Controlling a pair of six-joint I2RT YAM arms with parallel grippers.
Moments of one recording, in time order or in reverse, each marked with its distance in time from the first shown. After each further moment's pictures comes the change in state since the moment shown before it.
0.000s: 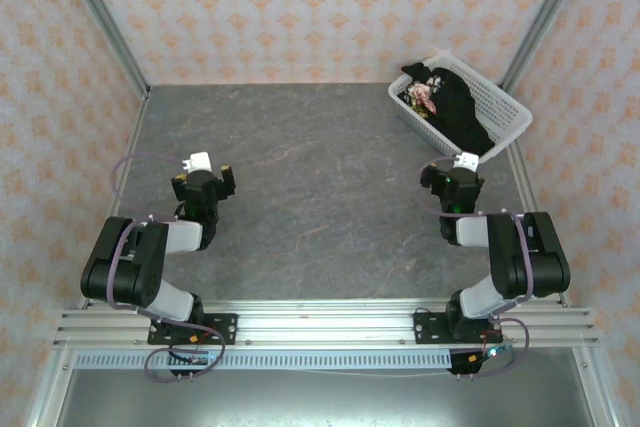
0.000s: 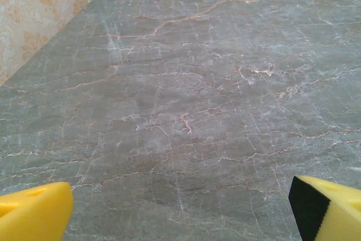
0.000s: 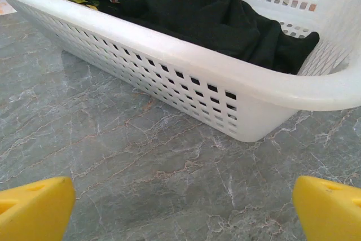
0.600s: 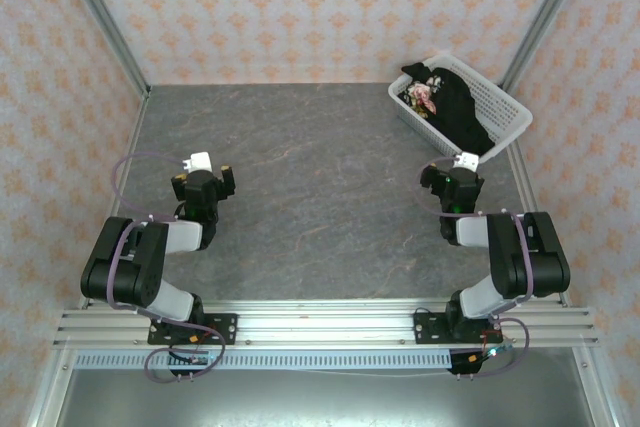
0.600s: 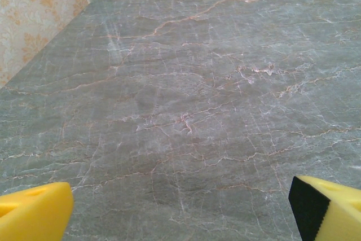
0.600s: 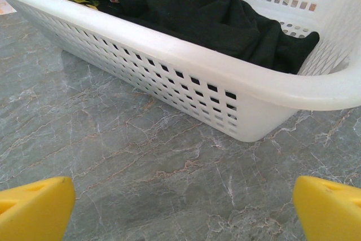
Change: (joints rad) left arm 0.000 0.000 0.001 0.000 0.000 0.011; right arm 0.000 0.000 0.000 0.000 0.000 0.000
